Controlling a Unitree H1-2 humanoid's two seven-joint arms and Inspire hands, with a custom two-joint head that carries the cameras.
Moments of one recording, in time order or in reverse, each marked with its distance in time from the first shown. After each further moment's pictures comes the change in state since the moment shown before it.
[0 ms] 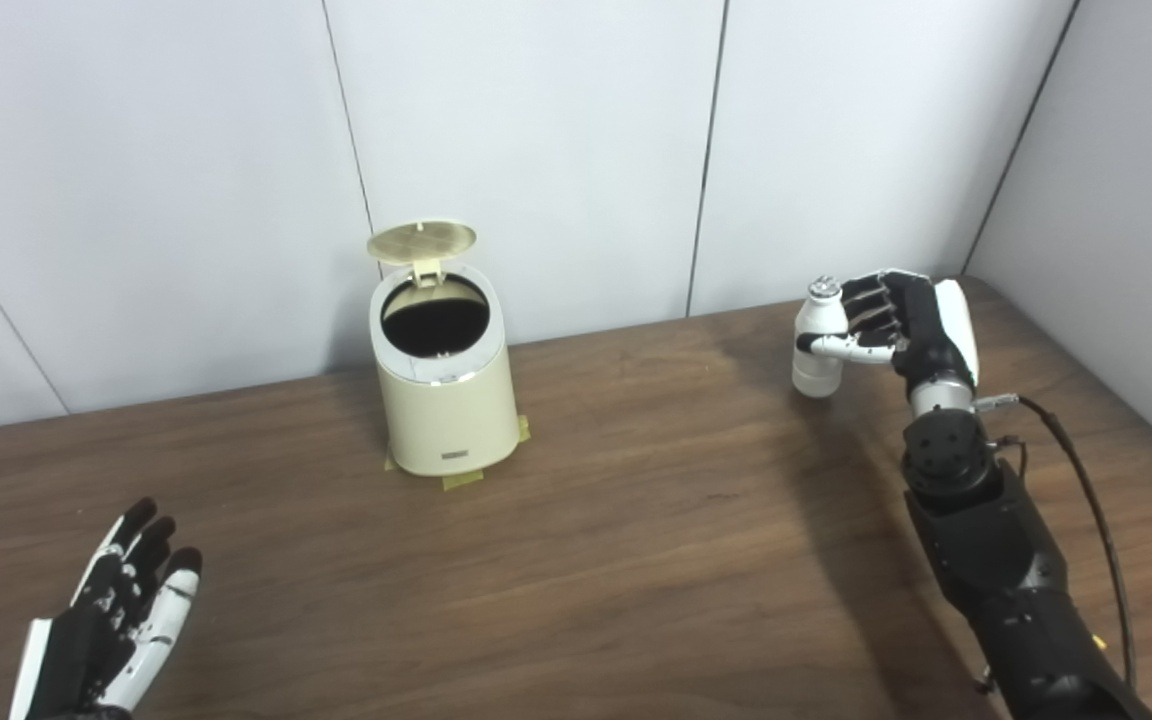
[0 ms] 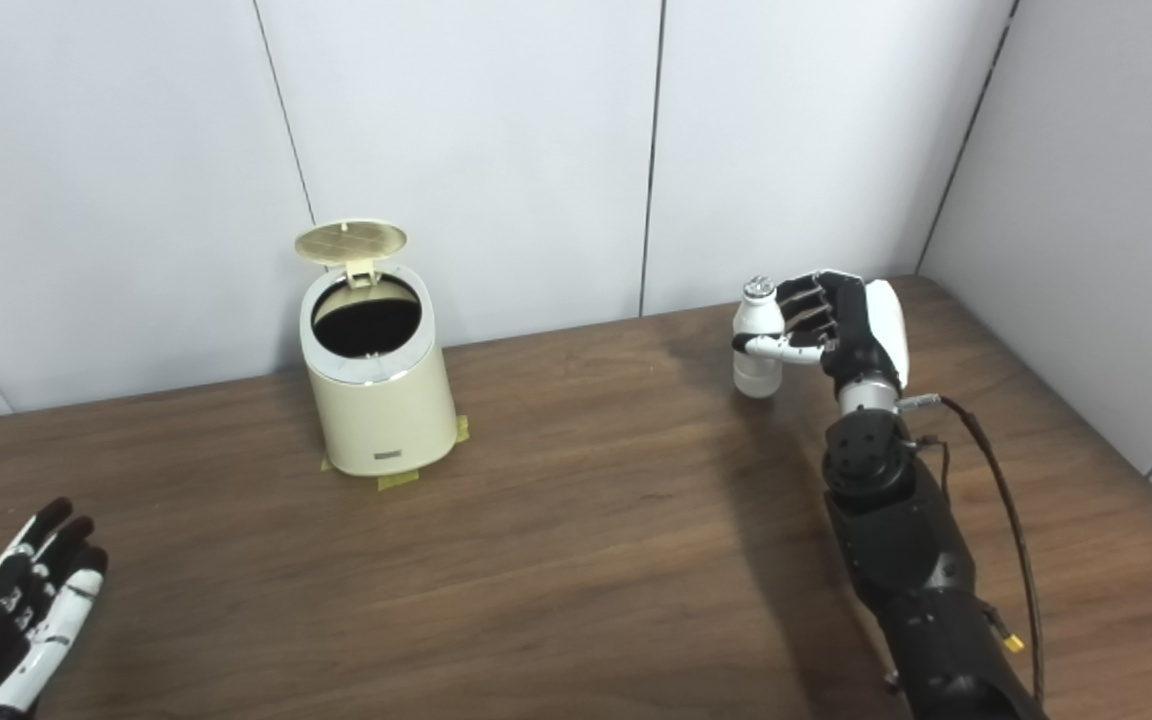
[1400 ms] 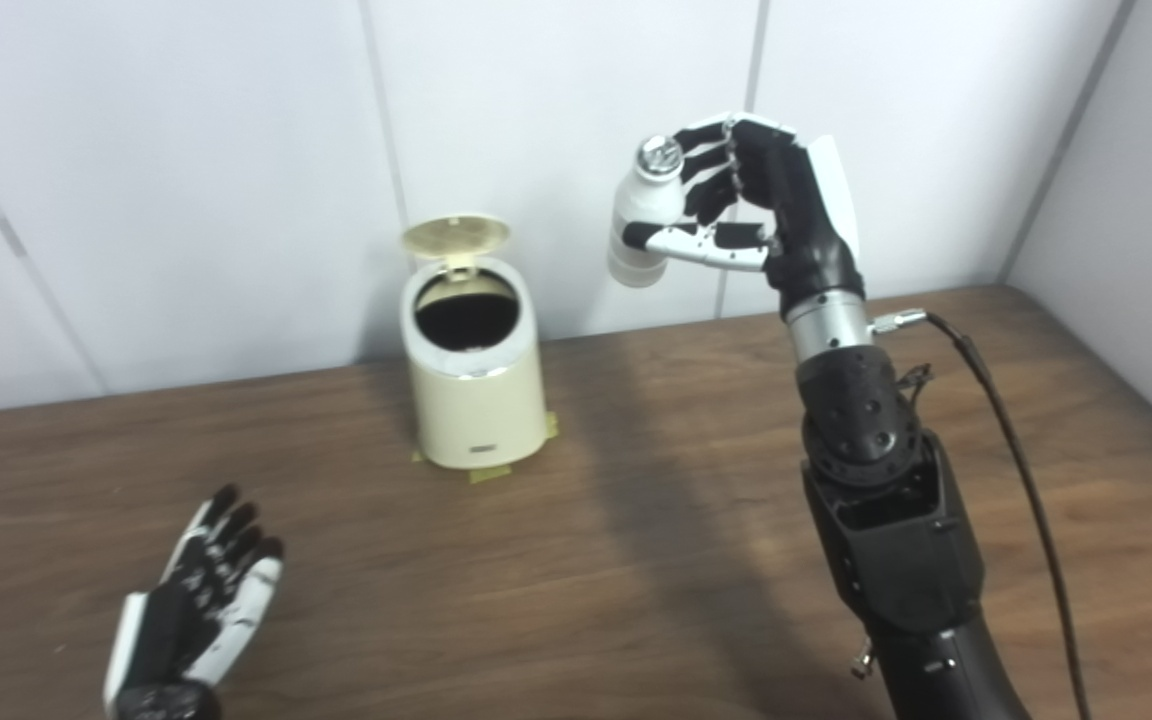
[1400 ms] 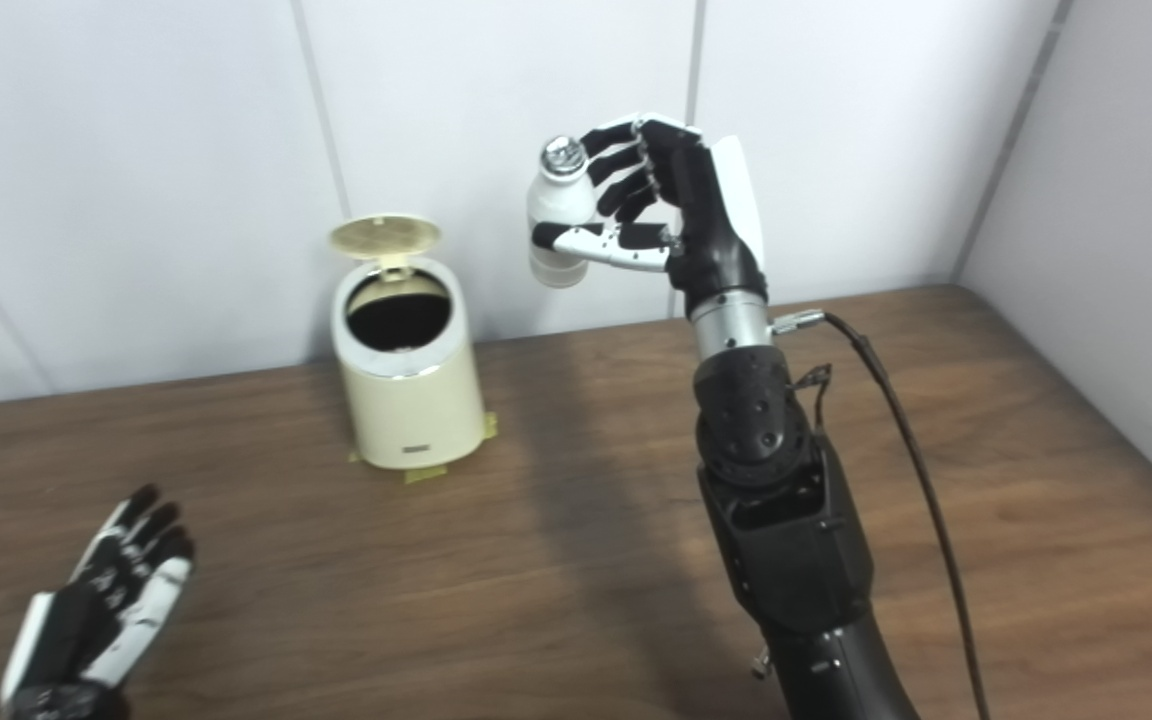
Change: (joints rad) left arm 0.016 -0.042 -0.059 0.077 -0.009 -0.091 0.014; right arm -0.098 0.255 0.184 -0.664 -0.070 0.231 0.160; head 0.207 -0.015
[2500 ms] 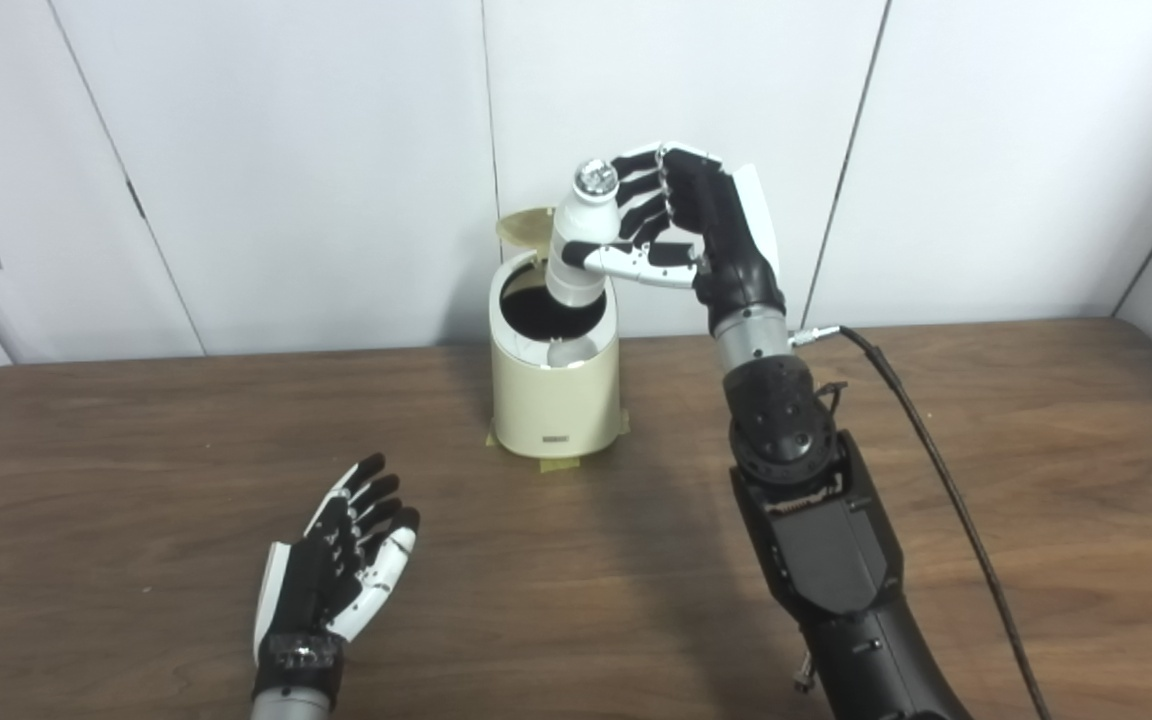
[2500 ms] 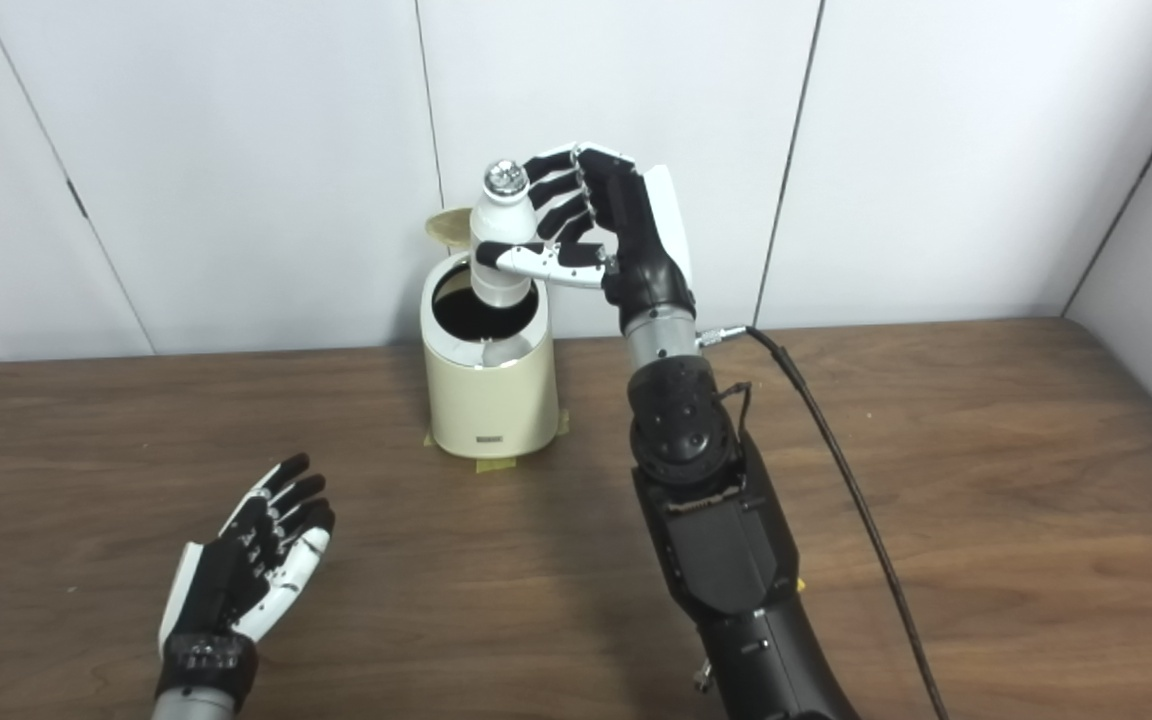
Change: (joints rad) left arm 0.018 -0.032 -0.125 0.041 0.099 -0.091 0.103; right arm -0.124 0.172 0.069 0.415 0.016 -0.270 -0.062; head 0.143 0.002
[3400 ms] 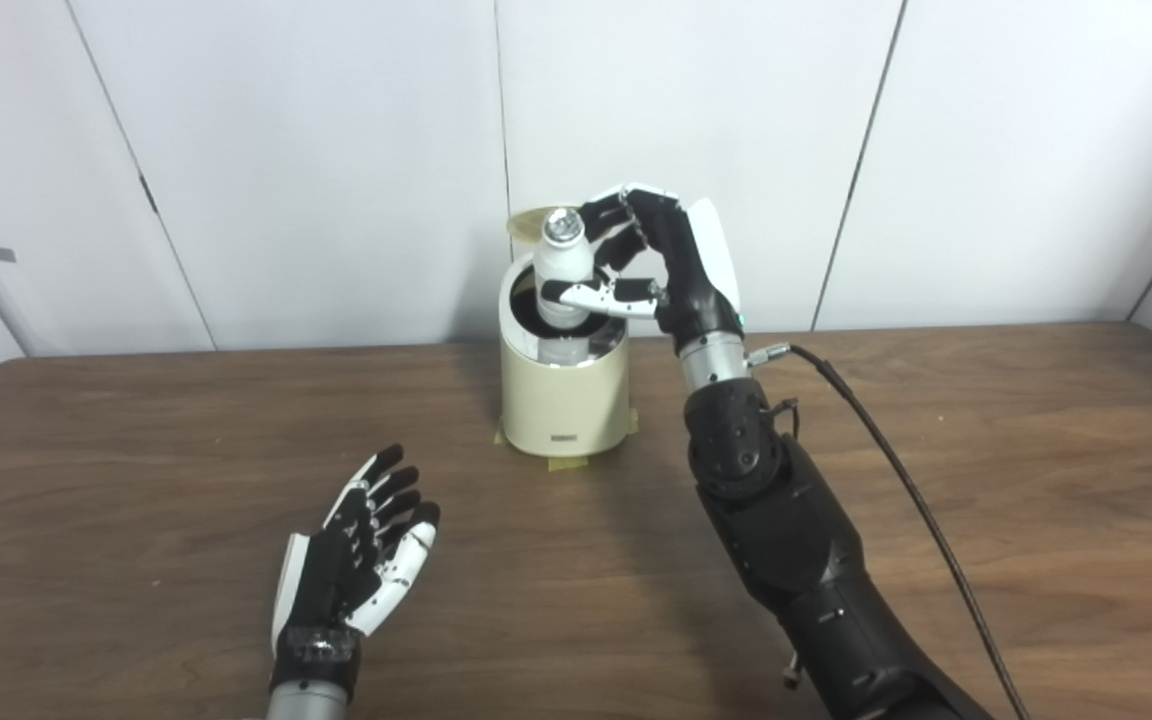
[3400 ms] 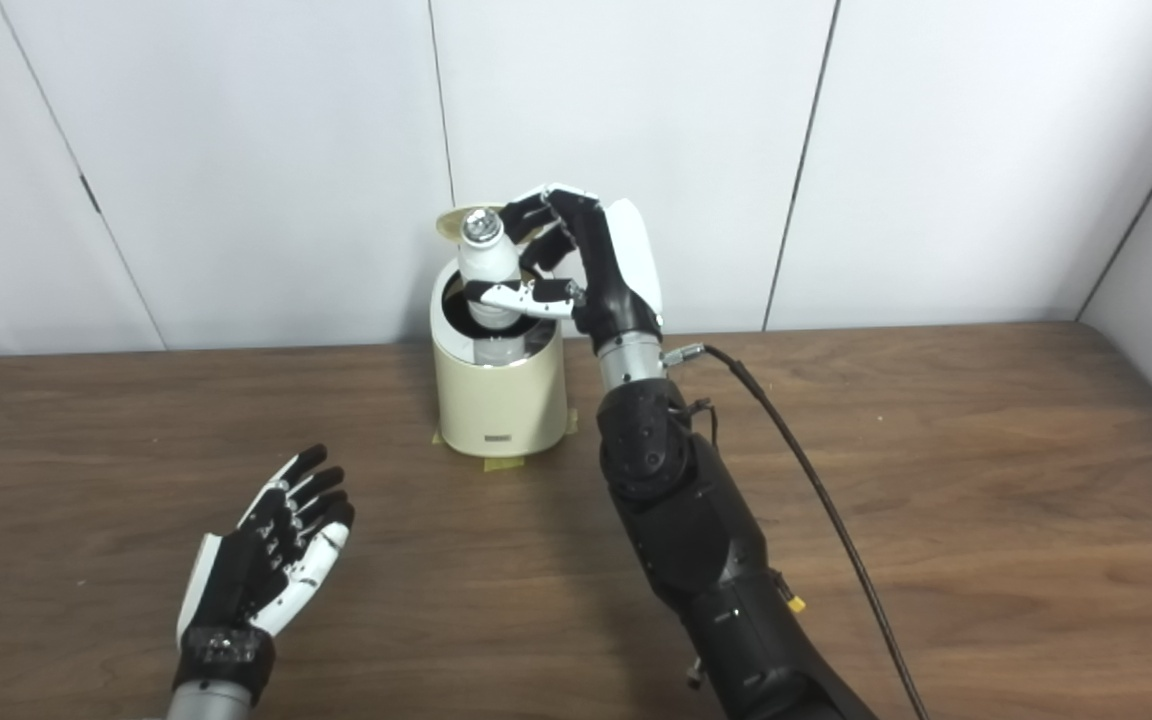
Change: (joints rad) left arm 0.003 -0.007 -0.015 -0.021 0.007 0.005 0.009; right arm -0.057 0.002 0.078 0.336 -0.109 -0.266 -0.152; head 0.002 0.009
